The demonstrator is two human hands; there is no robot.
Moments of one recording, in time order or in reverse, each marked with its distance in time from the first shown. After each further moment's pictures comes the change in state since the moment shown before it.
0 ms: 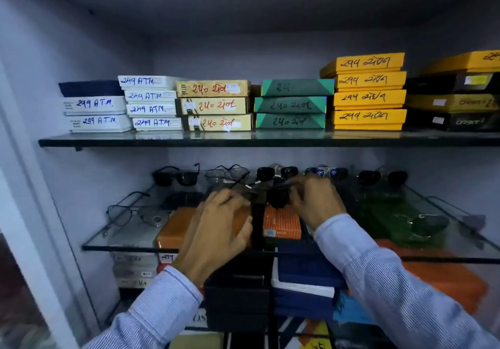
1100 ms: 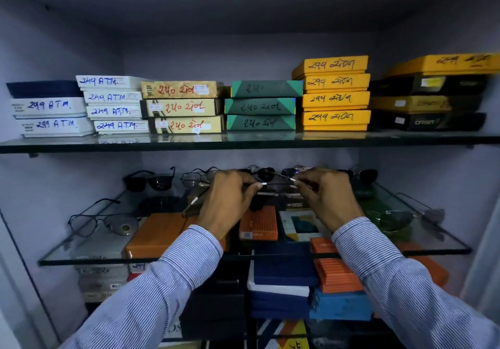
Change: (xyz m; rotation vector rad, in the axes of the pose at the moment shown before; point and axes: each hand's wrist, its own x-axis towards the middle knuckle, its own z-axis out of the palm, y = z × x) left_hand 0.079 0.035 0.037 -0.227 0.030 -0.061; right_hand -0.017 0.049 -0.045 0.117 0.209 -0.121
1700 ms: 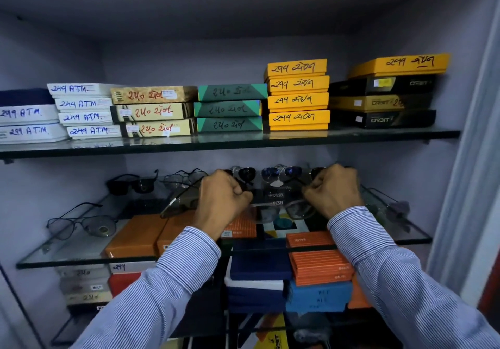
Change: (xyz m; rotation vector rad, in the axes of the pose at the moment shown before) left_hand -0.007 0.057 0.012 -0.096 -0.019 -0.353; right_hand -0.004 0.034 -0.044 -0.108 -0.046 0.522
